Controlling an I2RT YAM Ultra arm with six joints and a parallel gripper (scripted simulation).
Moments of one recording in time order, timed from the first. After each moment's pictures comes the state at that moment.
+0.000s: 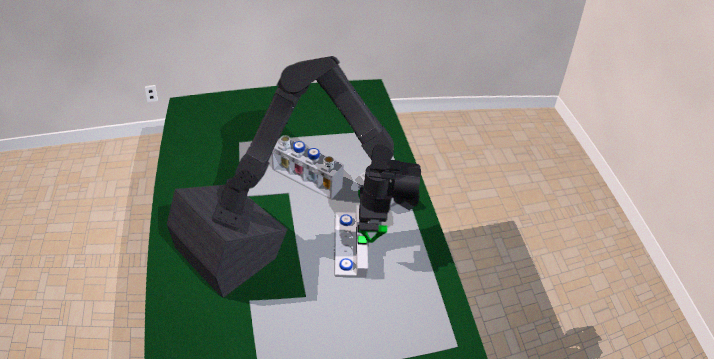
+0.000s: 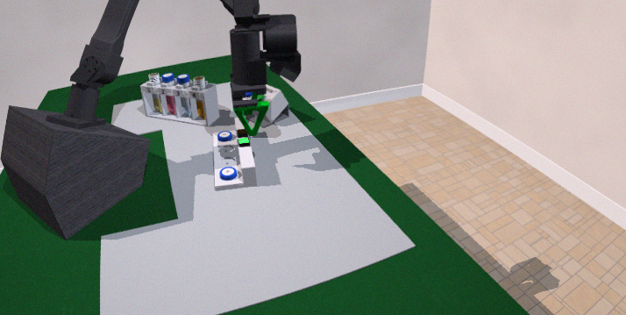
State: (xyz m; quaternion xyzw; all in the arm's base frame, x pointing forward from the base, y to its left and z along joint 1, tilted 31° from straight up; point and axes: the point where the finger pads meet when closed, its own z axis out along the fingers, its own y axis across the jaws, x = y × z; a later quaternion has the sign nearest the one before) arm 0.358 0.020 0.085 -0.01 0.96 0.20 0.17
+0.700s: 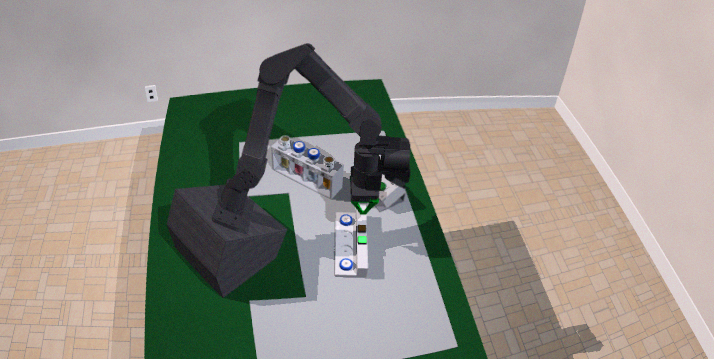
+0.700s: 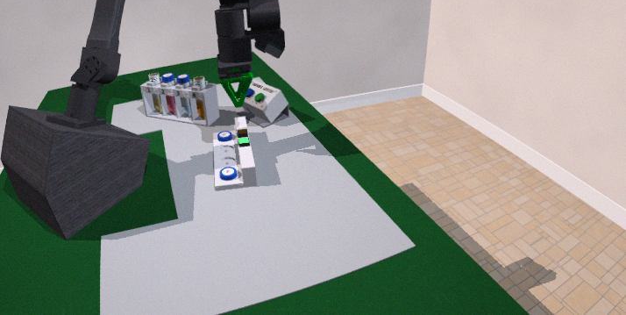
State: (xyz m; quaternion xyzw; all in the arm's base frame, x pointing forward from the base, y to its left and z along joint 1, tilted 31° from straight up) arm 0.322 0.041 0.124 -0.02 0.96 0.20 0.19
